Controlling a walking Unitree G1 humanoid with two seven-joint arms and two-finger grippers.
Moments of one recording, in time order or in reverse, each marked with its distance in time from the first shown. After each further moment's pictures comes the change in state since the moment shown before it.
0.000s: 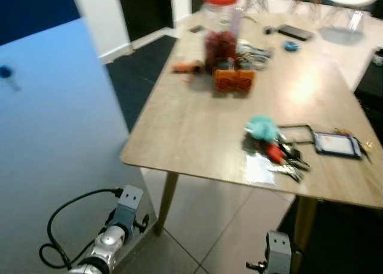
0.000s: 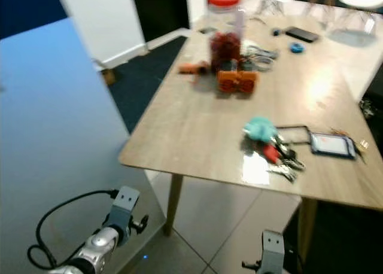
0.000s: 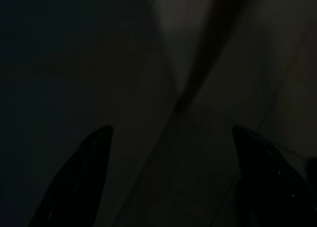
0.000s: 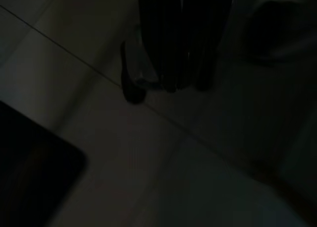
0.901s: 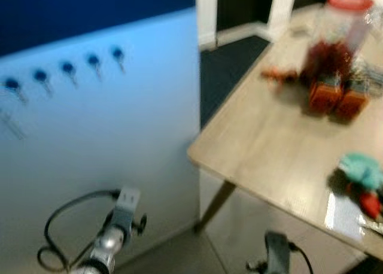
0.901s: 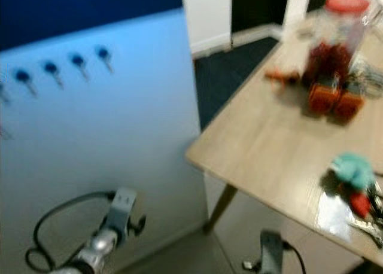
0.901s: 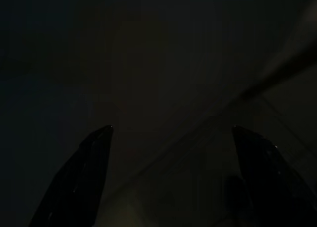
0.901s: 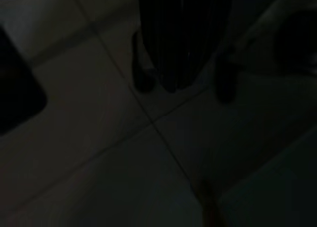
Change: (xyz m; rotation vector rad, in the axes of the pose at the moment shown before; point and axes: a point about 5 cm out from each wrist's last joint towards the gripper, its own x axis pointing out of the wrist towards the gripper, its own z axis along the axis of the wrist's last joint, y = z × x) left arm 0.000 0.004 0.002 -0.008 0.004 0.034; right arm -0.001 -0.020 0.006 -0.050 0.006 -0.026
